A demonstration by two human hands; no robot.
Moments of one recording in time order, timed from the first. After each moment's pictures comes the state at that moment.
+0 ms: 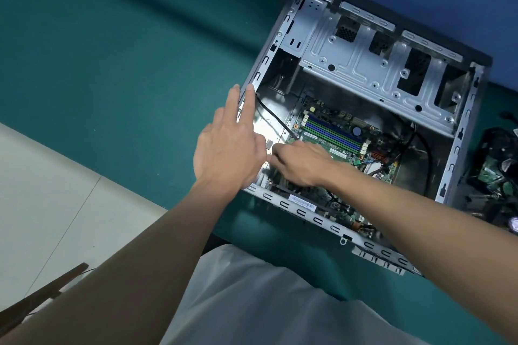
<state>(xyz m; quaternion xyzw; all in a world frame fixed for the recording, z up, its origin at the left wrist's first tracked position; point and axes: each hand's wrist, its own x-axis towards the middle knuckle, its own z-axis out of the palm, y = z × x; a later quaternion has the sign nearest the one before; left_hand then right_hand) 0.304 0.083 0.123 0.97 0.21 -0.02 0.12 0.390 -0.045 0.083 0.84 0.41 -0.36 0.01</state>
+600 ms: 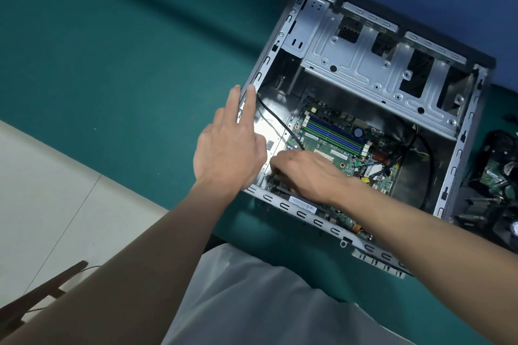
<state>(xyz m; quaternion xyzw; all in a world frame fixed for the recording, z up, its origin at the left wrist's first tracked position) 0.304 0.083 0.122 0.97 0.21 -0.02 0.11 0.380 -0.062 0.092 0.80 0.51 -0.31 -0.04</state>
